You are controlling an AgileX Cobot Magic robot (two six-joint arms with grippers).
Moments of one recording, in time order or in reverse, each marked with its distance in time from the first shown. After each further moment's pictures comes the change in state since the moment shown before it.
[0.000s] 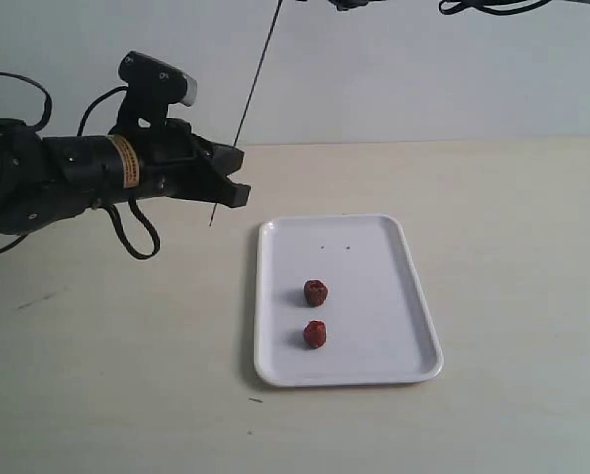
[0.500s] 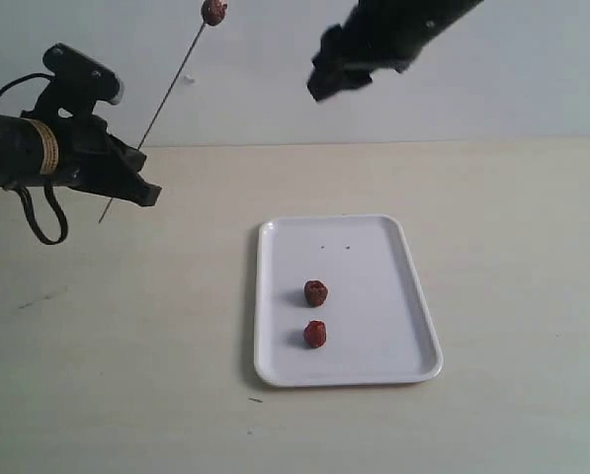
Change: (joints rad) left arm 0.155 -0.082 0.000 0.268 0.291 -0.069; right arm 0.000 -0.071 0.000 -0.957 0.427 0.523
